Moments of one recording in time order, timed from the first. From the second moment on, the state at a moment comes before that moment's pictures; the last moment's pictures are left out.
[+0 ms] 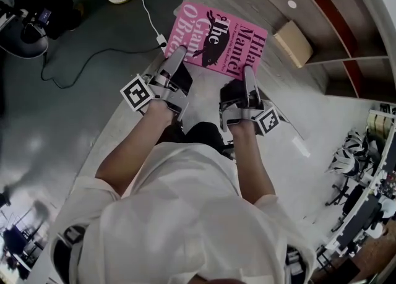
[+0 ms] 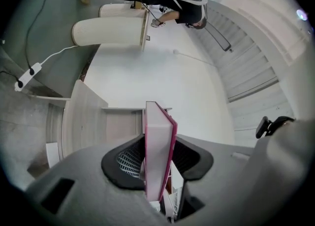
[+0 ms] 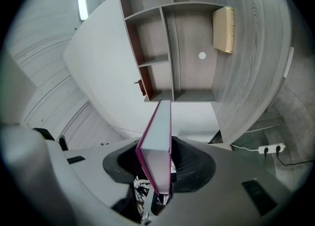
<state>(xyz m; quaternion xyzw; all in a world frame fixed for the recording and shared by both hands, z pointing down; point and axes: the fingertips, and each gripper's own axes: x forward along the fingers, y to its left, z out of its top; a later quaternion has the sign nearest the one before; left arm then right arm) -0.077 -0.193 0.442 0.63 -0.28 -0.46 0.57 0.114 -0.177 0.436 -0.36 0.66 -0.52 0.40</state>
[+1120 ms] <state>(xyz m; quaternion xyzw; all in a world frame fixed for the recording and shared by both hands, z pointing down) -0.076 -0.196 0.437 0.67 -0.24 -0.44 0.55 0.109 -0.174 0.431 -0.33 0.69 -0.48 0.43</state>
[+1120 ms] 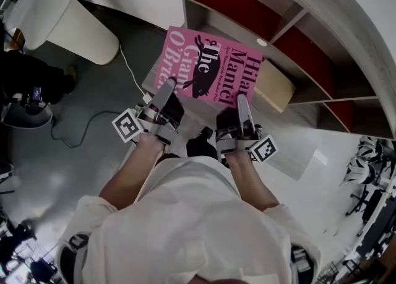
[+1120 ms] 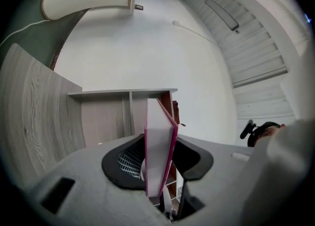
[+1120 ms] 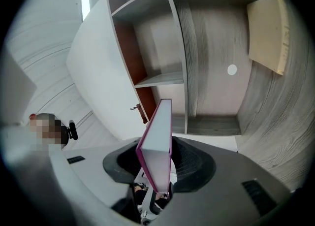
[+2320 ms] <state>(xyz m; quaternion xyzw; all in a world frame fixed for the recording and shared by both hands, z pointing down) -0.073 -0.198 0.435 0.70 -0.22 -0.36 0.57 0.107 -0.174 0.439 -0.32 0.69 -0.51 0.39</state>
